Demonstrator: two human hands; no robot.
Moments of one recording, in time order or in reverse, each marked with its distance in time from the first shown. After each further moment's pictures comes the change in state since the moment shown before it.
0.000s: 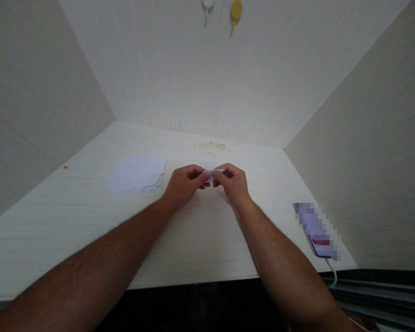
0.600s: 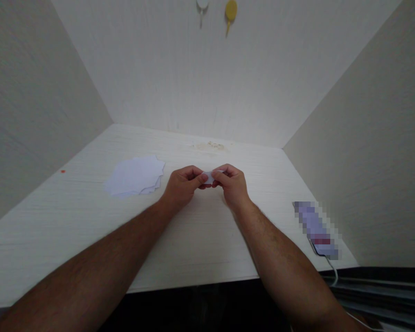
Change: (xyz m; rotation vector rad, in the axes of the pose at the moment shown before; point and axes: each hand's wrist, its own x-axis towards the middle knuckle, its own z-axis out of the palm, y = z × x) left_hand -0.001 0.003 0.002 -0.086 0.020 -0.024; right_hand -0.001 0.002 0.005 0.236 0.020 0.042
